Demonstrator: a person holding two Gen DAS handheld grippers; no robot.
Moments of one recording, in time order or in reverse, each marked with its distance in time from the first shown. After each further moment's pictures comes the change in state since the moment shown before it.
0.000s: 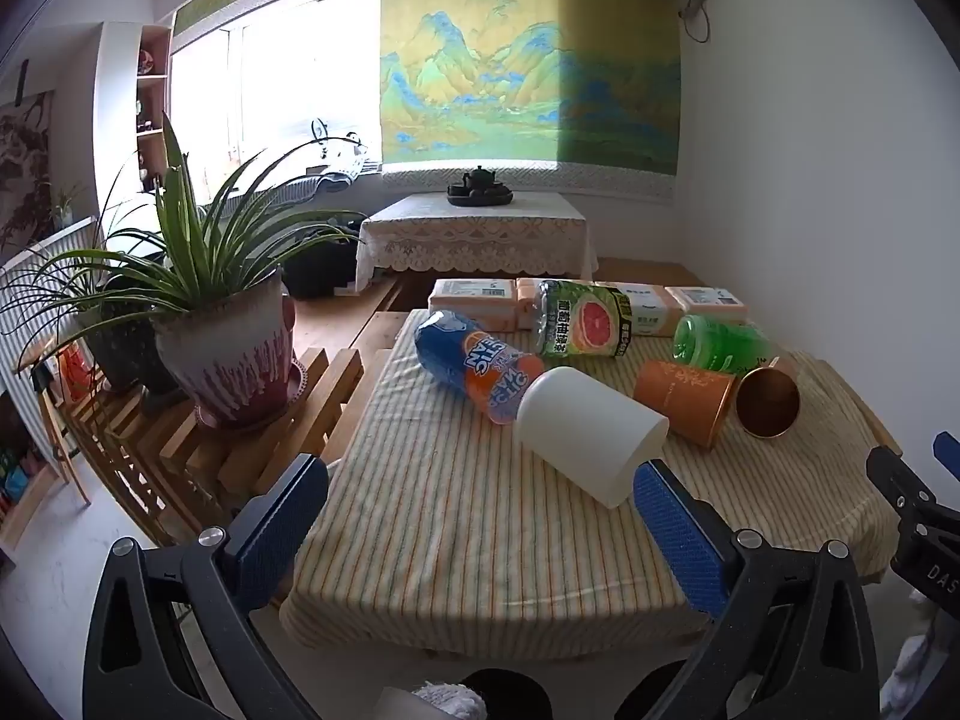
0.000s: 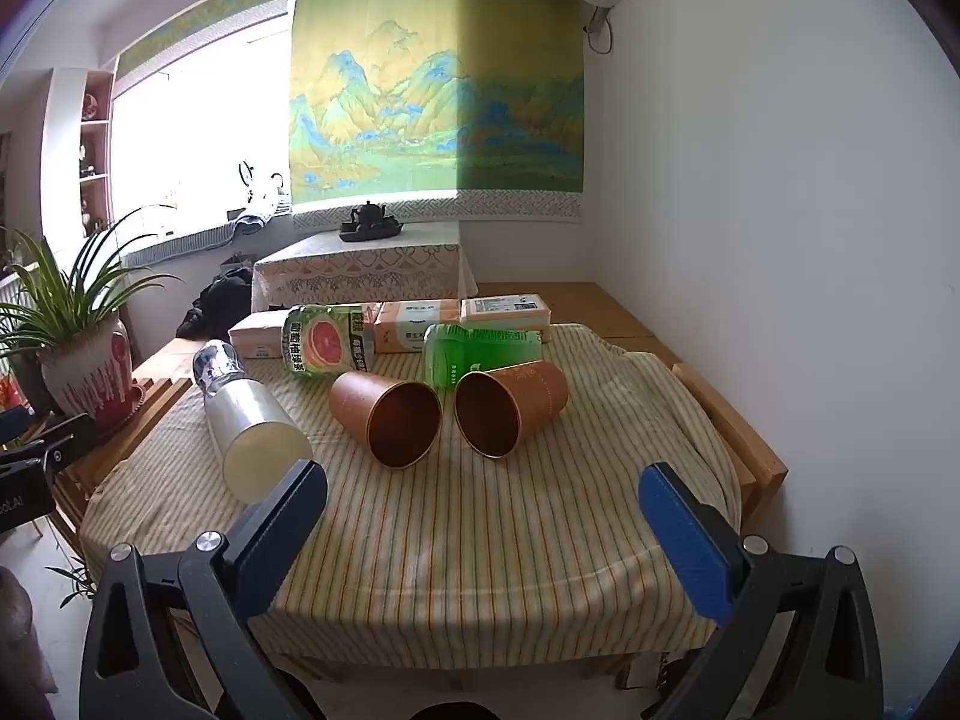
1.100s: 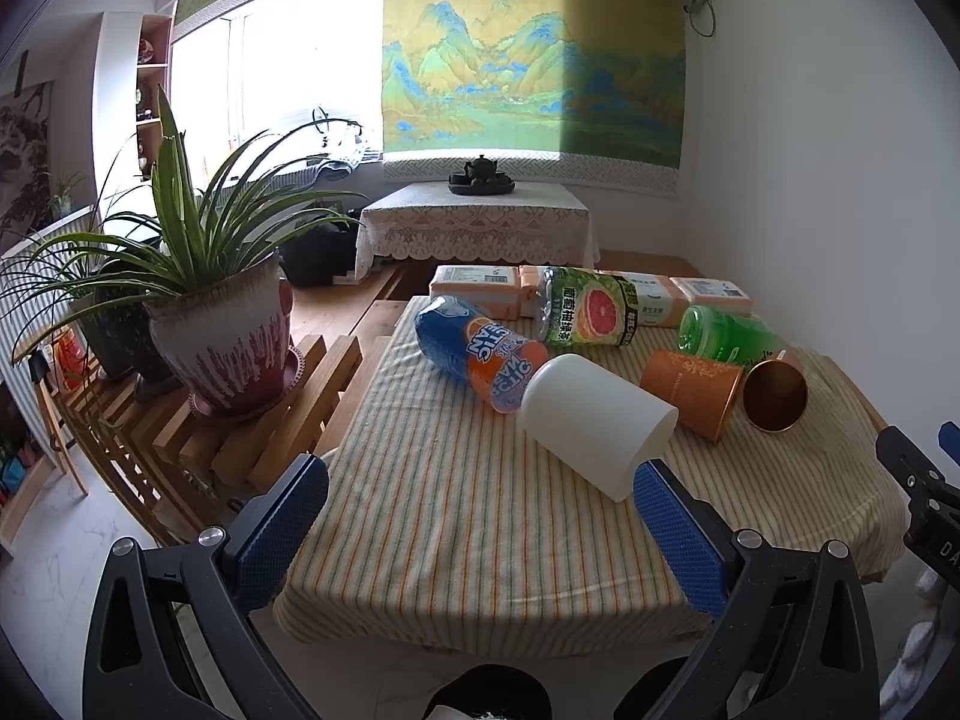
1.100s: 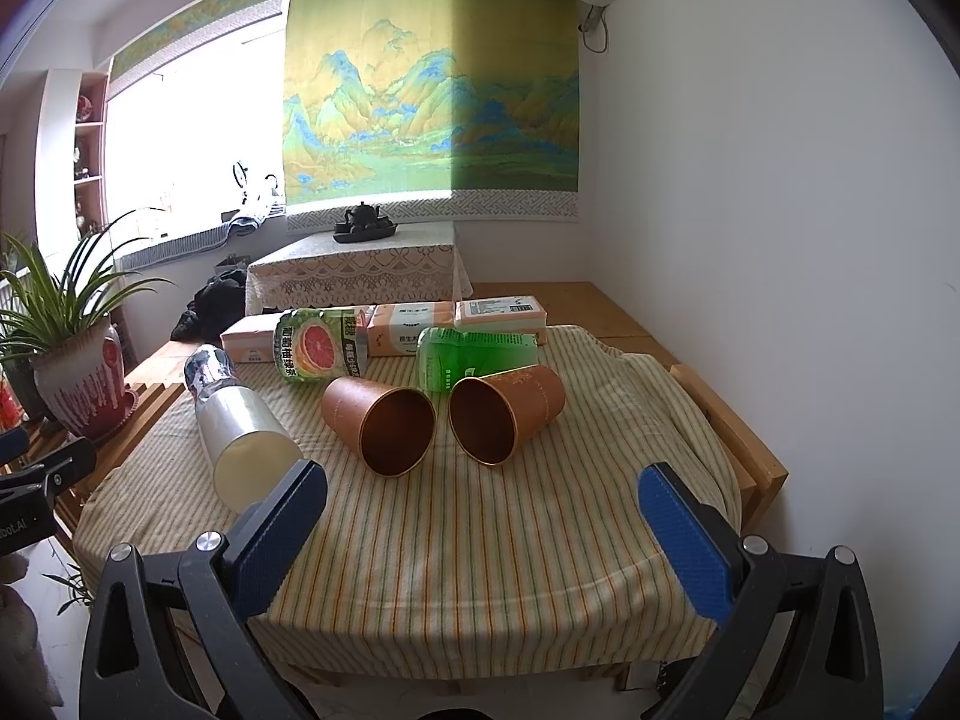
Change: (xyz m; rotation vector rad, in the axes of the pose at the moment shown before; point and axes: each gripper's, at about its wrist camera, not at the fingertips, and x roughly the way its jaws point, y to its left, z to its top) left arm 0.008 0.003 -0.006 -0.016 0.026 -0.006; right arm 0.006 0.000 0.005 0.011 -0.005 -0.011
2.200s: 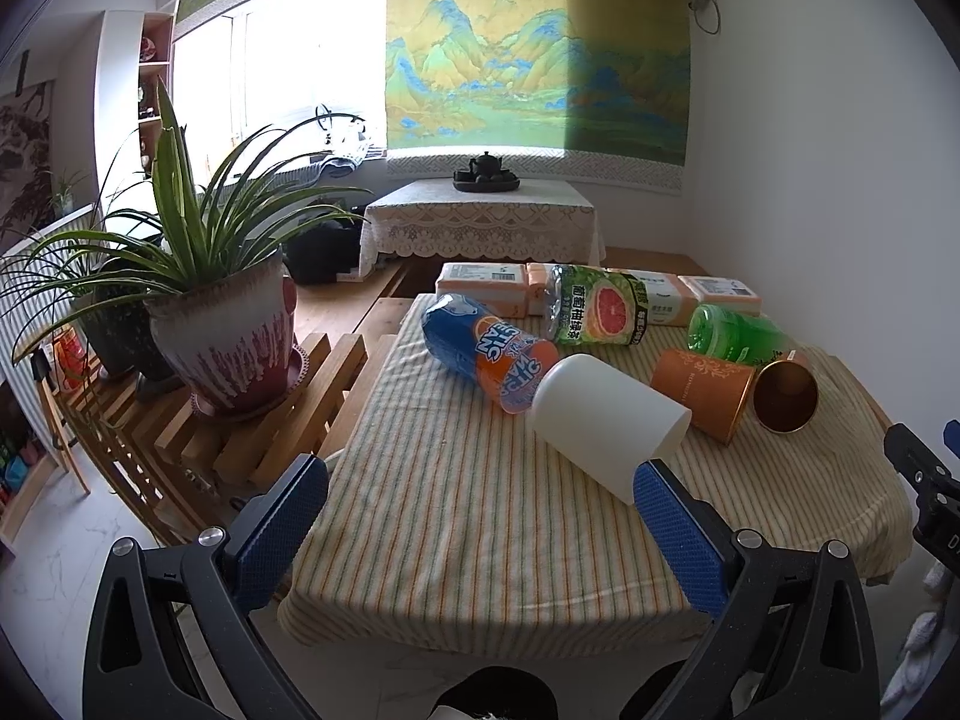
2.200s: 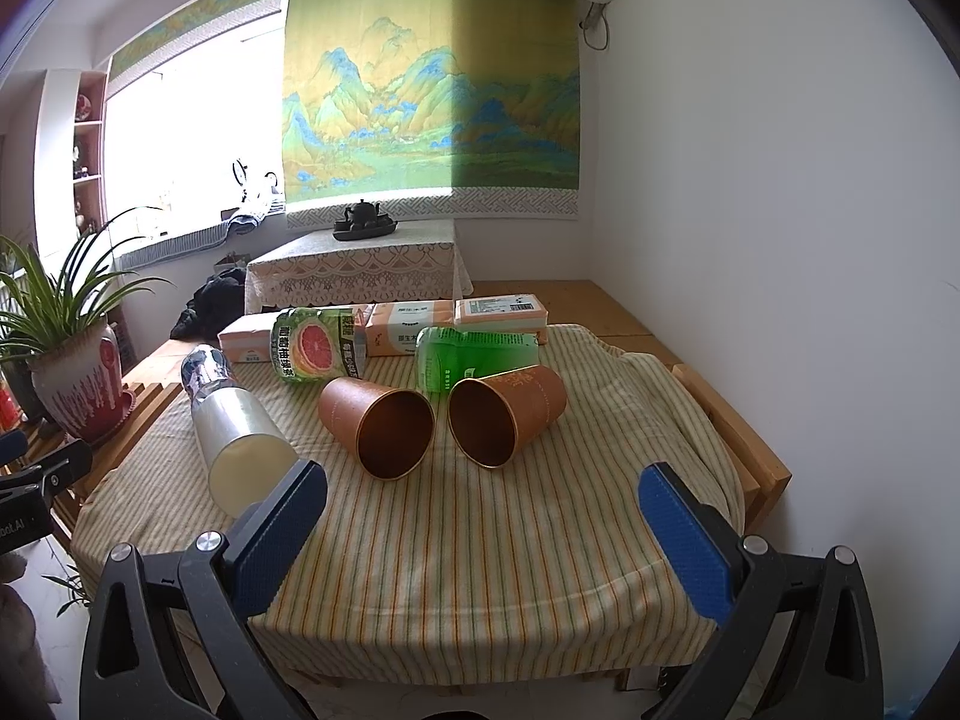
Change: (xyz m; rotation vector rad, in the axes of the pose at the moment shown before) left arm 0.009 0.005 0.004 -0.001 0.010 0.011; right arm 0.007 0.000 0.002 -0.001 0.007 -0.002
